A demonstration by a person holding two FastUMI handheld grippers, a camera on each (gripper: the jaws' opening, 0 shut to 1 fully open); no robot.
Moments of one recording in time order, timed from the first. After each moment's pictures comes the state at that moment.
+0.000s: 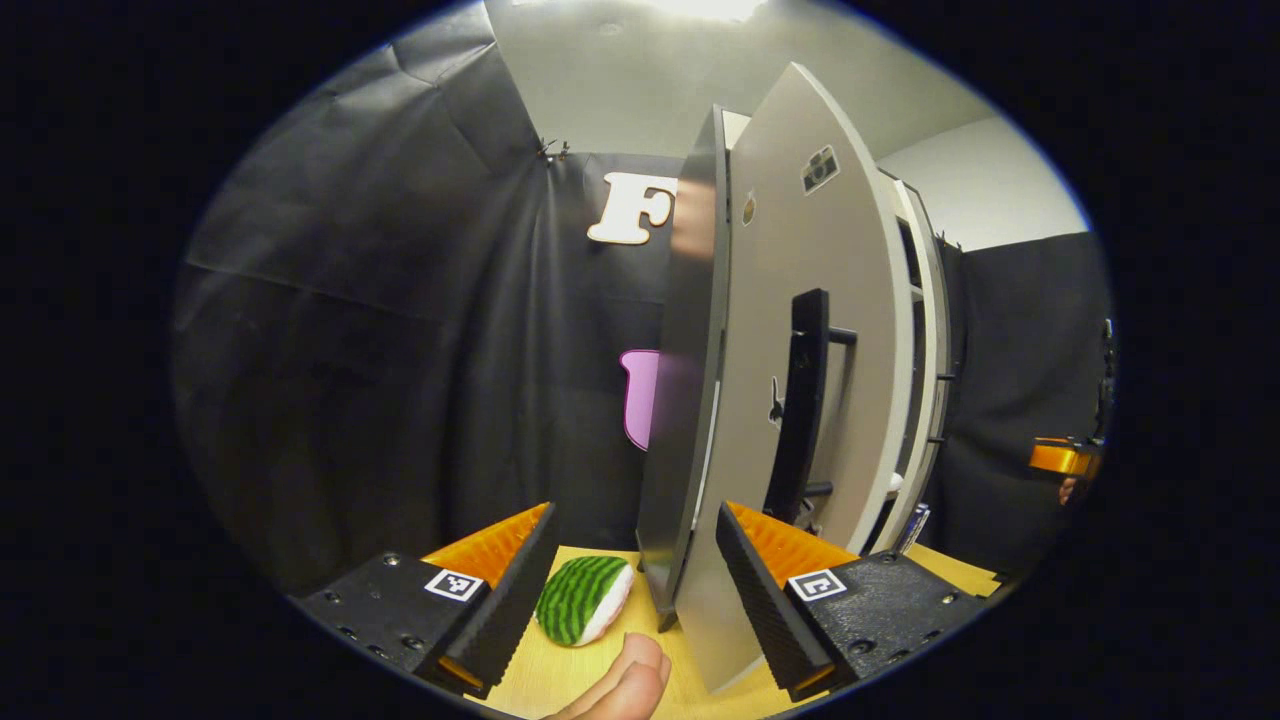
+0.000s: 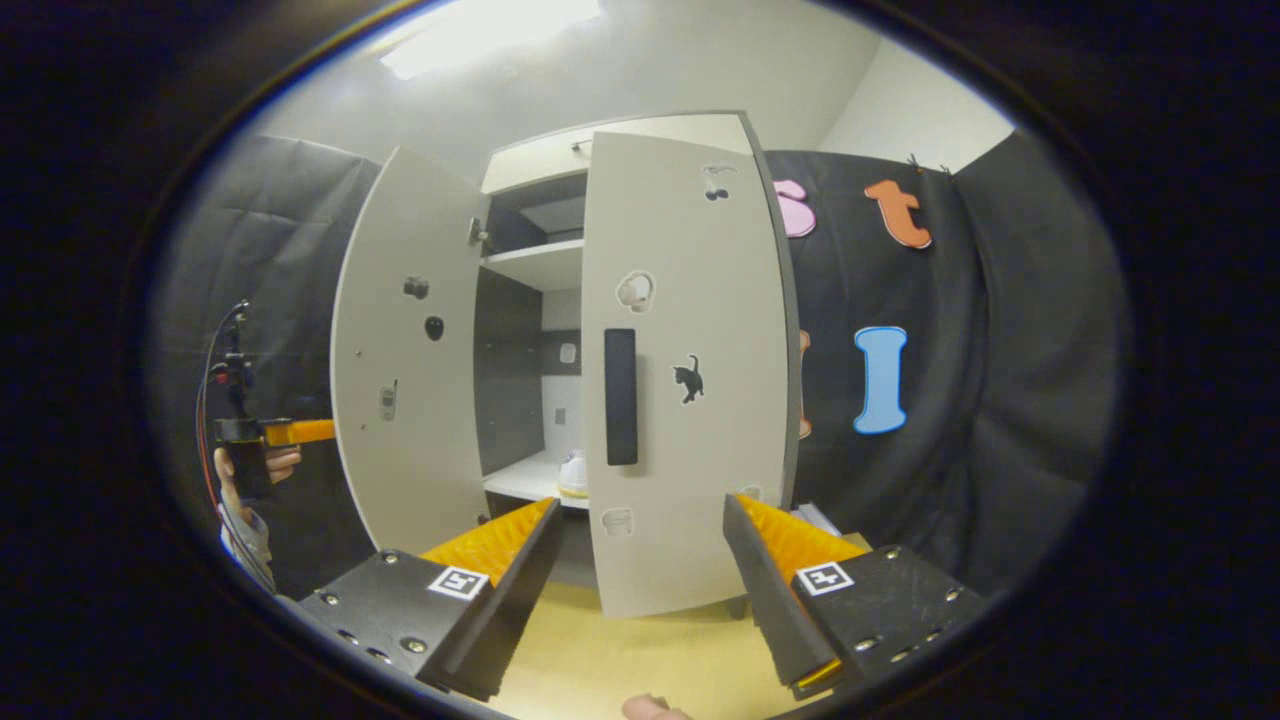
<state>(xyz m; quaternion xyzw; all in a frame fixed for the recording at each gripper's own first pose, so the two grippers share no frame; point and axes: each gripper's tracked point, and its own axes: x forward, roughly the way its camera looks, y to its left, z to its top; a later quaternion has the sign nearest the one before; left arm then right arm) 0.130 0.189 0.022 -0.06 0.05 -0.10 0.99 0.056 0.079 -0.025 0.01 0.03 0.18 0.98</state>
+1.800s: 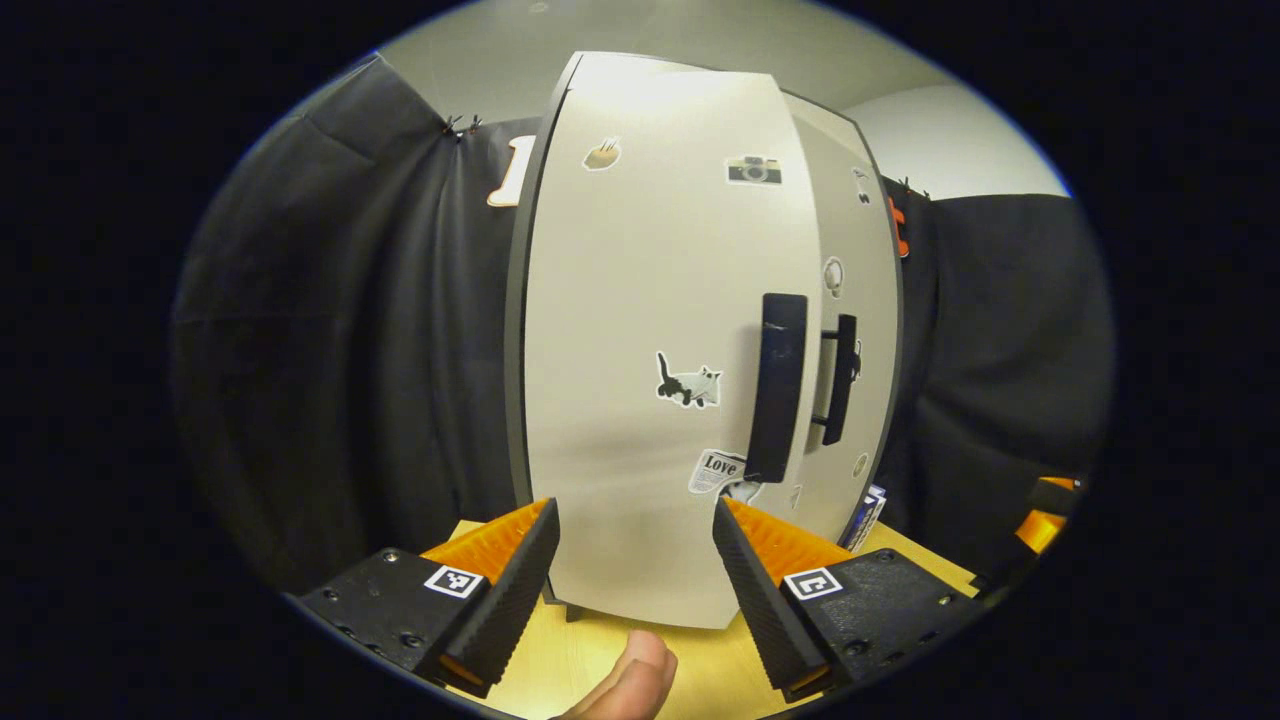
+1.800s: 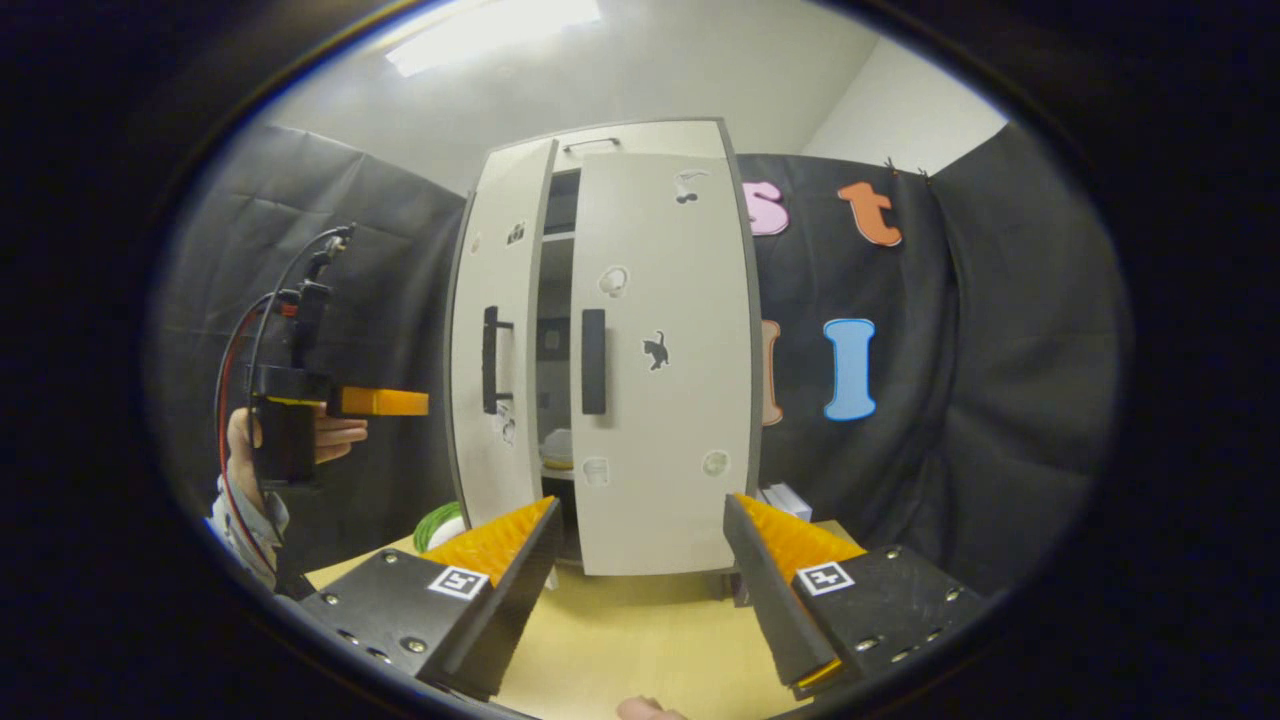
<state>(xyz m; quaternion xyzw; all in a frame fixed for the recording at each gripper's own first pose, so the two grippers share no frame) 0.135 0.008 0.025 -0.01 0.10 -0.13 0.99 0.022 0.034 -0.060 0.00 0.03 0.14 0.99</state>
